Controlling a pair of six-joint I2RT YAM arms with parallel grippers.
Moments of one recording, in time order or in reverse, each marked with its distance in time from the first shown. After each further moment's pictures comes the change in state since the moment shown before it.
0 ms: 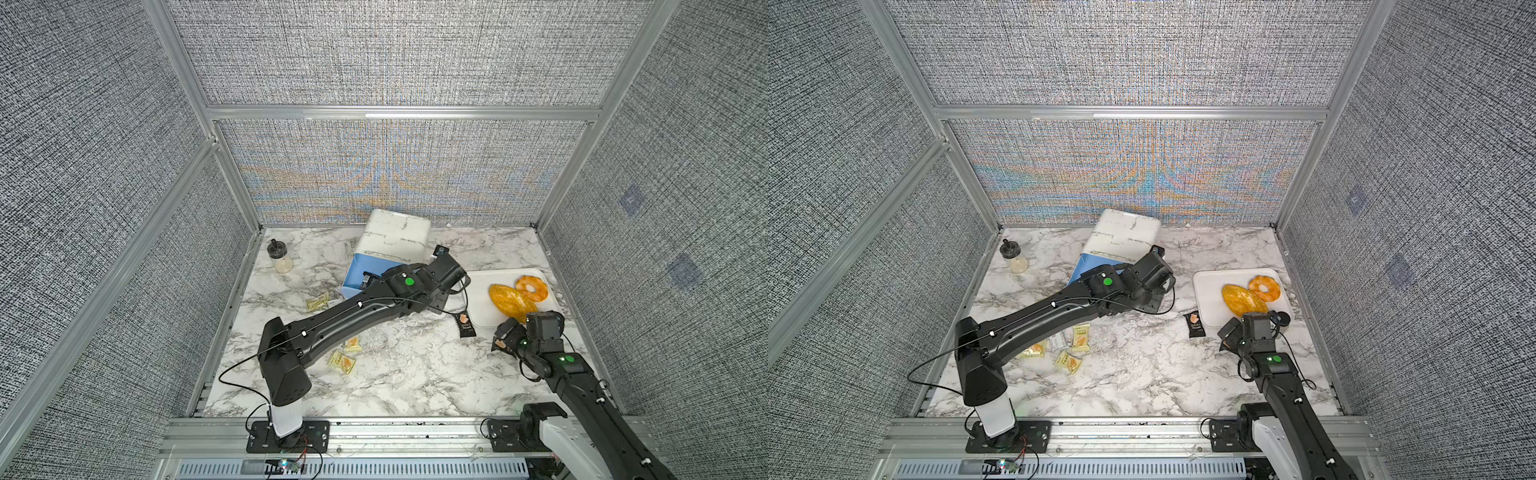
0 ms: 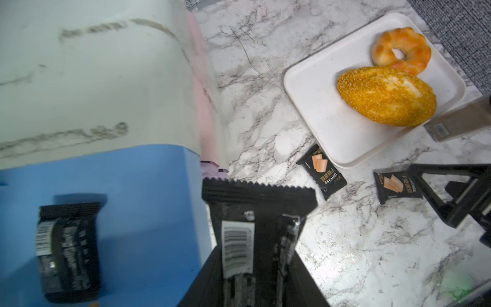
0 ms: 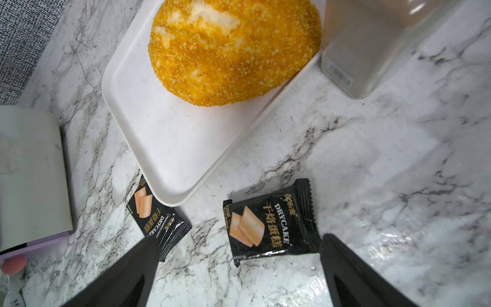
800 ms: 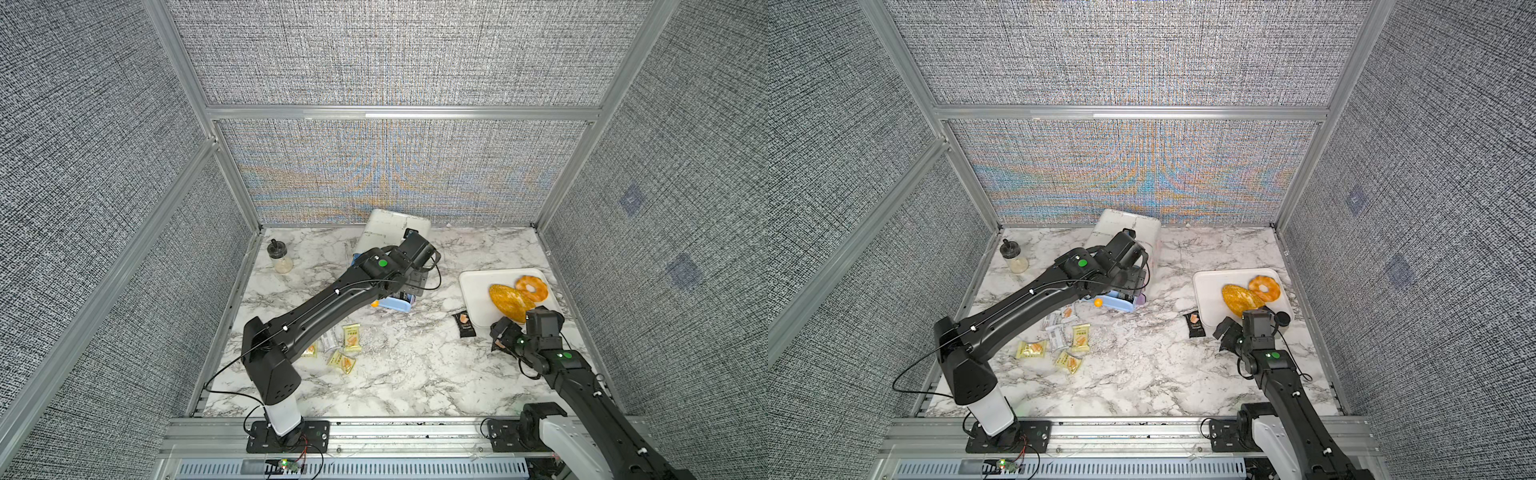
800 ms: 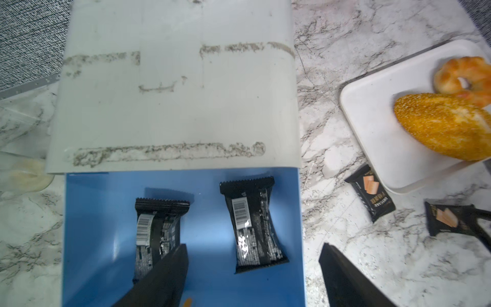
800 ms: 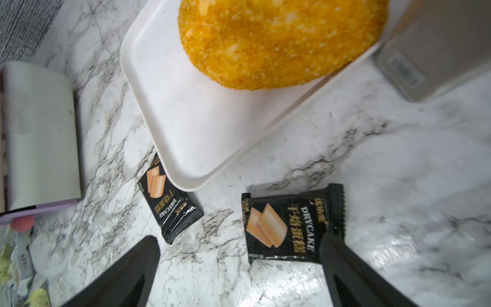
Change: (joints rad) left arm 0.149 -0.086 -0.048 -0.024 0.033 0.012; right arm -0.010 0.058 0.000 0.074 -0.157 -0.145
